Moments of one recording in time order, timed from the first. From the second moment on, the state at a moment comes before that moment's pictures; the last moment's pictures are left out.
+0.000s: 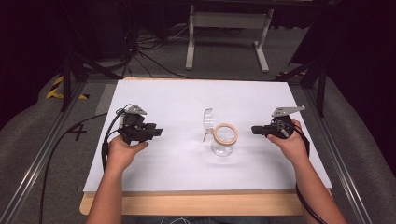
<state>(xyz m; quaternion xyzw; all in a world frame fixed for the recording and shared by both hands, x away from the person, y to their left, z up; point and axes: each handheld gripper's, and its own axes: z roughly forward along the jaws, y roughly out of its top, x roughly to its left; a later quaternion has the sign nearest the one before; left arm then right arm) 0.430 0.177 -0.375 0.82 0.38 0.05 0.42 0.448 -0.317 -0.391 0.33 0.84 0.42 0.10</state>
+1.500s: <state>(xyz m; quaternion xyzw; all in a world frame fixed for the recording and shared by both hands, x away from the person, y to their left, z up) 0.411 0.155 -0.356 0.84 0.34 0.05 0.42 0.458 -0.259 -0.409 0.27 0.88 0.39 0.09</state>
